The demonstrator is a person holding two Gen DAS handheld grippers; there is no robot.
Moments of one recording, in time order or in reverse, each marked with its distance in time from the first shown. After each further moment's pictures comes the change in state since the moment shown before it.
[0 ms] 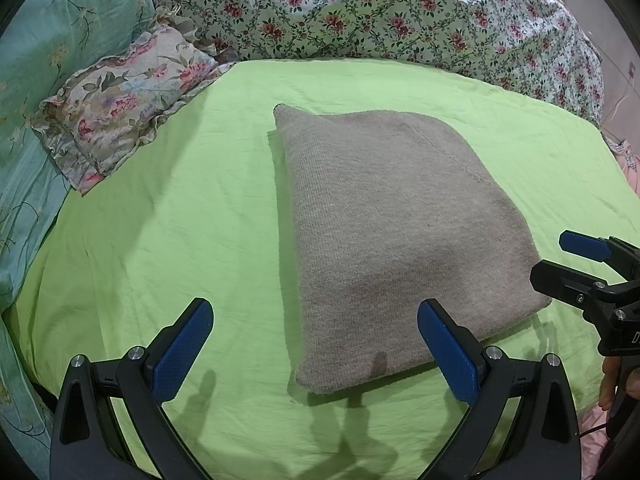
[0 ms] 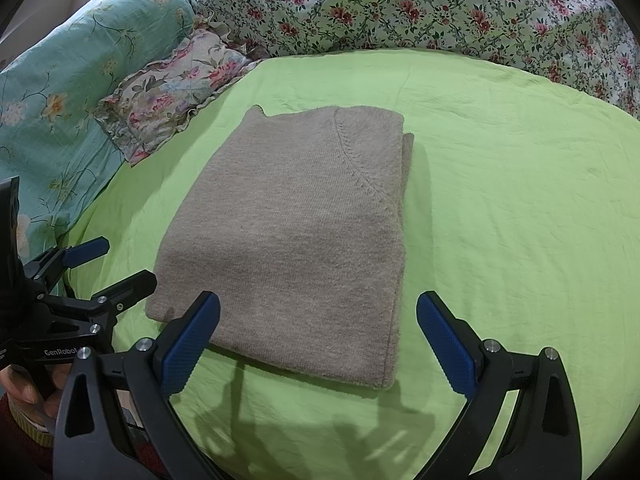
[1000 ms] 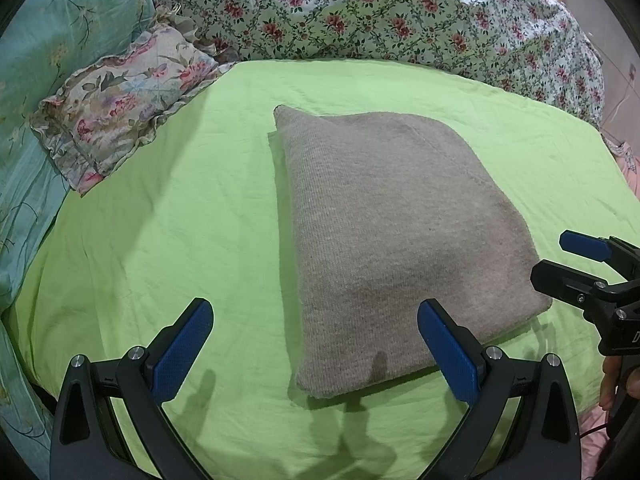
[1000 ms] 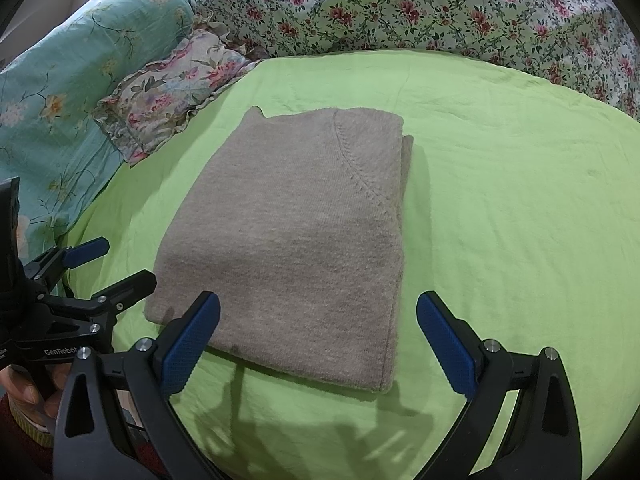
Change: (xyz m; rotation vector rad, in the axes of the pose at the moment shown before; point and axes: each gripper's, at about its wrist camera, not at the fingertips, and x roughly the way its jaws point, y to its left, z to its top) left arm 0.003 0.002 0.003 0.001 -0.001 -0.003; right arm 0.000 0.000 0.003 -0.005 0.004 -0.002
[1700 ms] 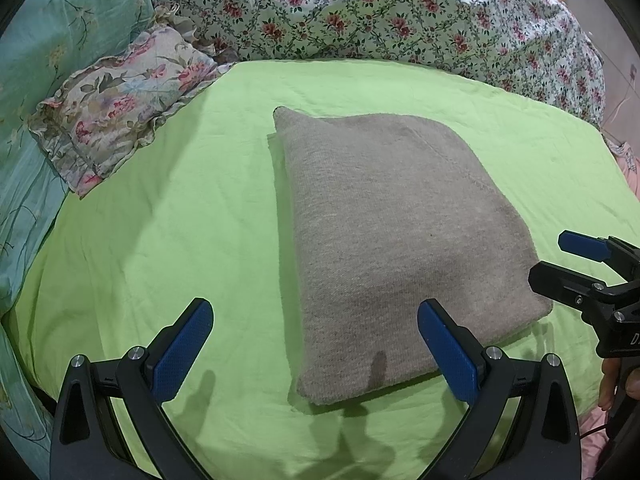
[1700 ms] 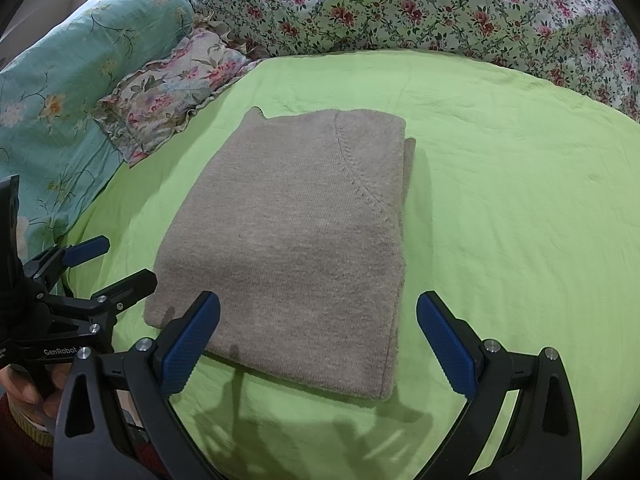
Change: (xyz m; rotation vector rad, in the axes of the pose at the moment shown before) left arm 0.002 0.001 0.005 0.003 0.004 0.000; right arm 0.003 -0.004 0.007 -0.004 0.005 0.003
